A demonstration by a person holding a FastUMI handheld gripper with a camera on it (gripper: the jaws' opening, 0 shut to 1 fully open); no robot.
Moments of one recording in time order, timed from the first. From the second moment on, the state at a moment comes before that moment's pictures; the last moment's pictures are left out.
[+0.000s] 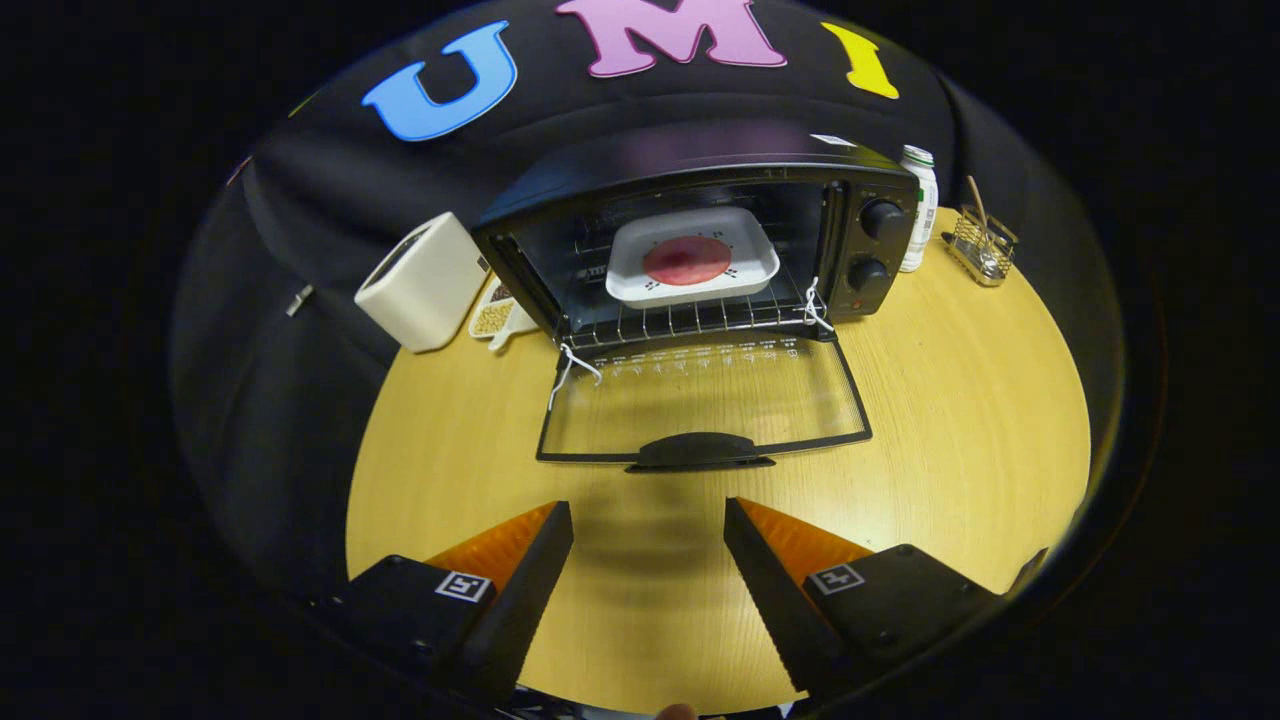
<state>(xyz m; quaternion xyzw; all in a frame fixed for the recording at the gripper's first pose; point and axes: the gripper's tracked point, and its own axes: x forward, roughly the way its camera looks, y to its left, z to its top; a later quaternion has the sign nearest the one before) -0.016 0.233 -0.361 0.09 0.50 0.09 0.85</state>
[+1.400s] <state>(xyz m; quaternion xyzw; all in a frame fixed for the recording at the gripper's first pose) 0.009 0.209 -0.423 0.02 0.54 0.02 0.84</state>
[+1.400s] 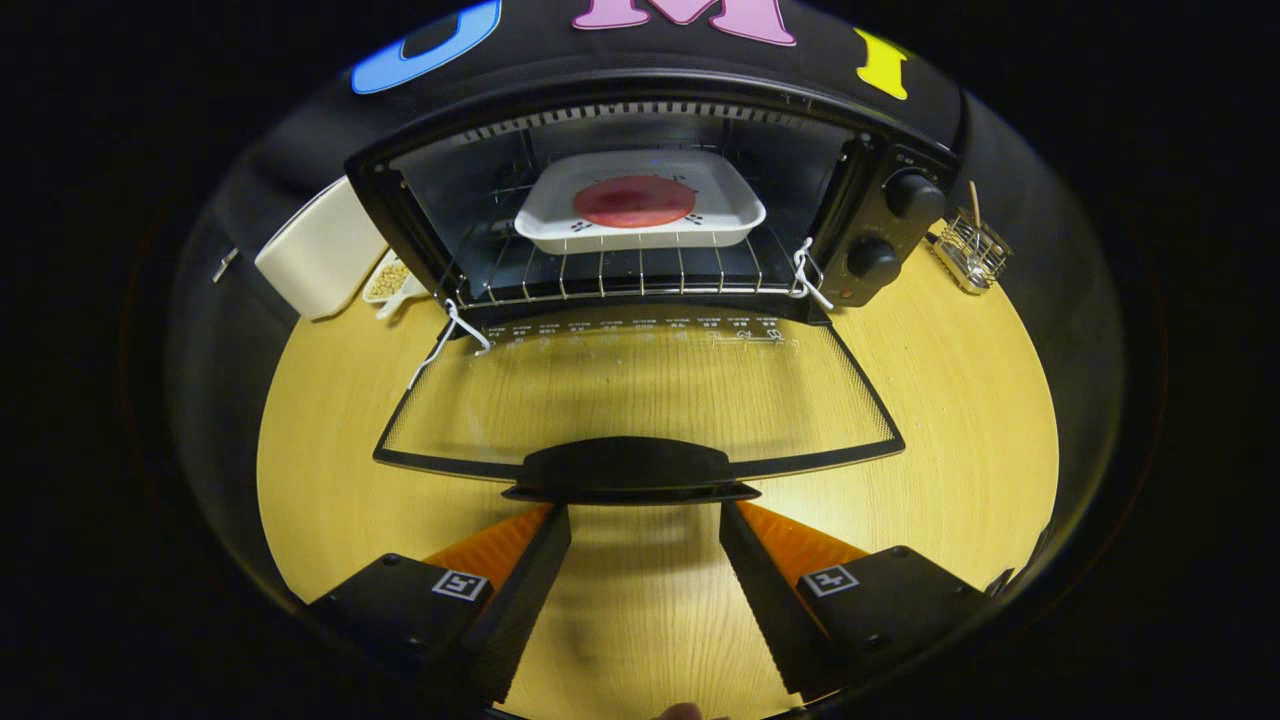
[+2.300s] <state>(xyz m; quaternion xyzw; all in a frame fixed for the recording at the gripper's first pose) 0.044 0.190 -0.276 0.06 0.35 0.02 0.93</state>
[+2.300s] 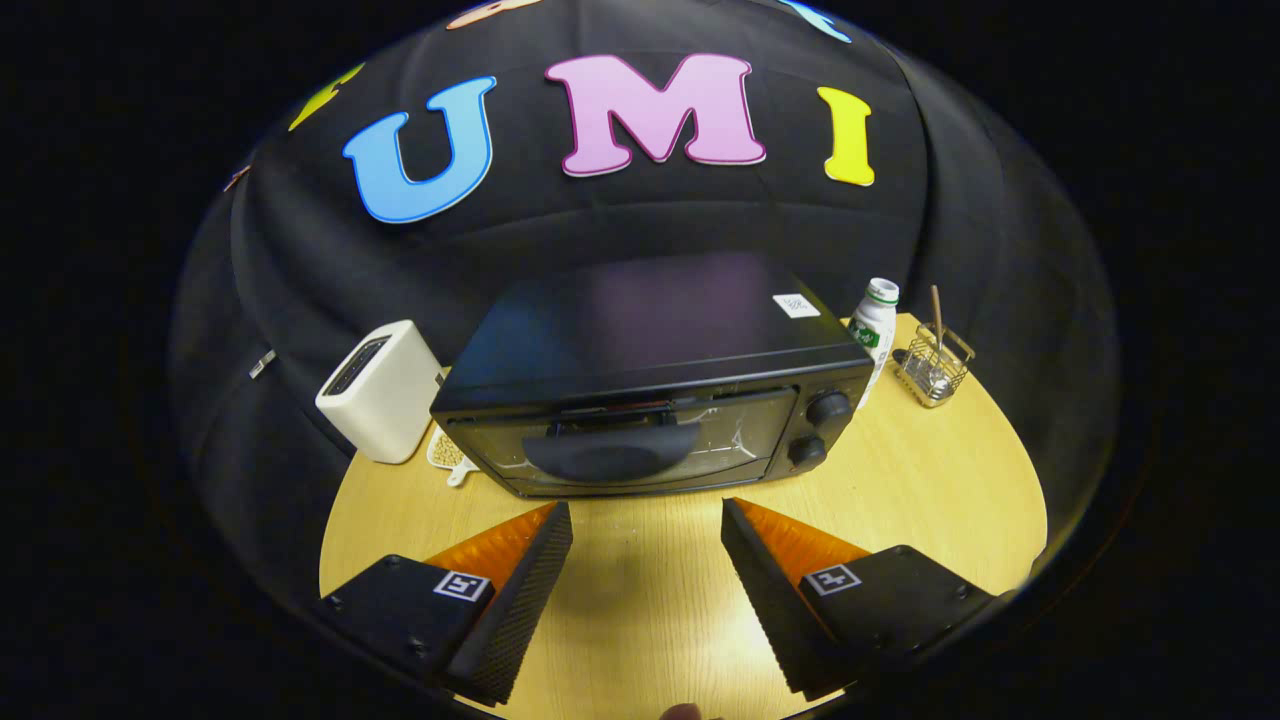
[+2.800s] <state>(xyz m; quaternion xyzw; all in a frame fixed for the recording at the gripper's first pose) 0.022 0.132 -0.178 0.04 0.23 0.03 0.97</state>
